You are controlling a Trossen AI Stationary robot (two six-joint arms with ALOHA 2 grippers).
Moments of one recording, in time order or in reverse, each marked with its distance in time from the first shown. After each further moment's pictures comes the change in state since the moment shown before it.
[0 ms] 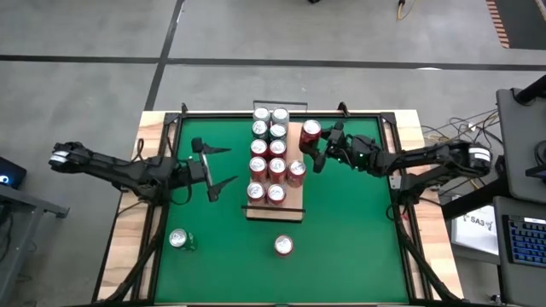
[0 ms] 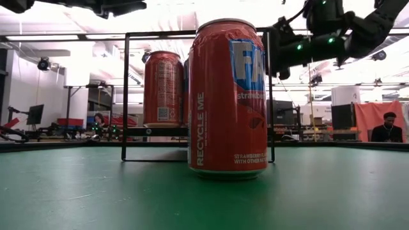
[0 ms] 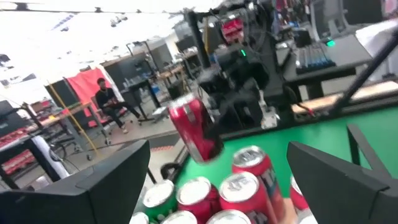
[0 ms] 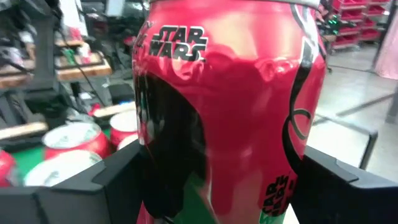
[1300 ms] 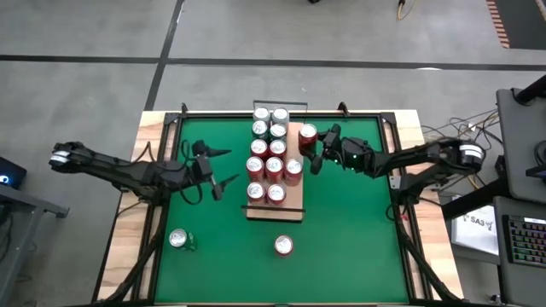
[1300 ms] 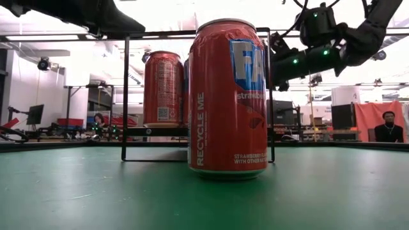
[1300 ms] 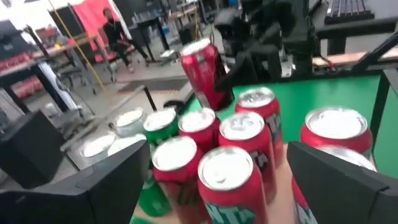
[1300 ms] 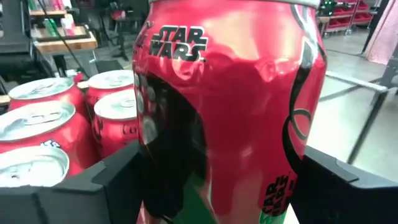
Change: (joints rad) left arm 0.007 0.026 -0.004 -0.216 -0.127 -0.245; right arm -0.007 0.094 -0.008 0.013 0.023 -0.016
